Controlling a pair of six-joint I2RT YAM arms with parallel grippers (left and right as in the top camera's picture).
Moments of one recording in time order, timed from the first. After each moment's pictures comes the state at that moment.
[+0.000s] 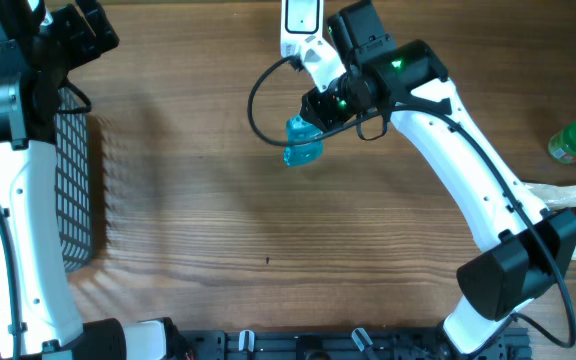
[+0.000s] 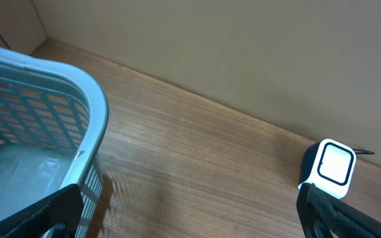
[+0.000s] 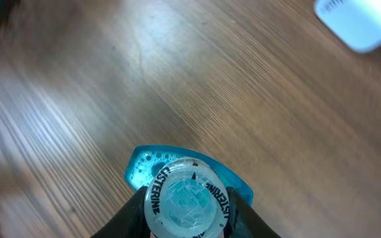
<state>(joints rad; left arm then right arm) 0.14 1.52 1.83 -0.90 -0.06 -0.25 0.47 1.85 1.81 -1.07 -0.28 -0.28</state>
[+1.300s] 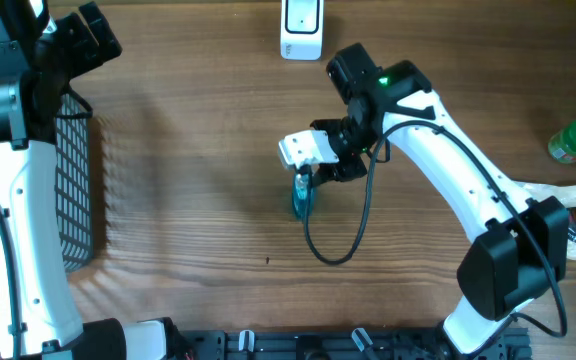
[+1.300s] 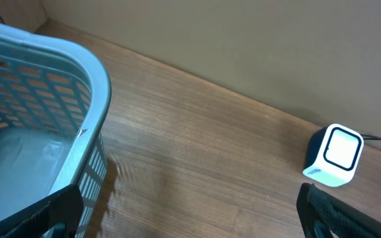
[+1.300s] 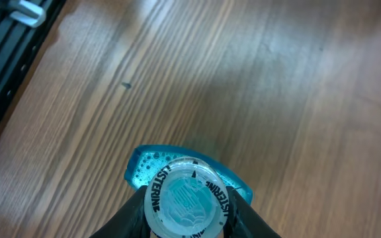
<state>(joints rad) 0.14 1.52 1.83 -0.96 -0.05 -0.25 0.47 1.85 1.61 -1.26 -0.60 -1.48</state>
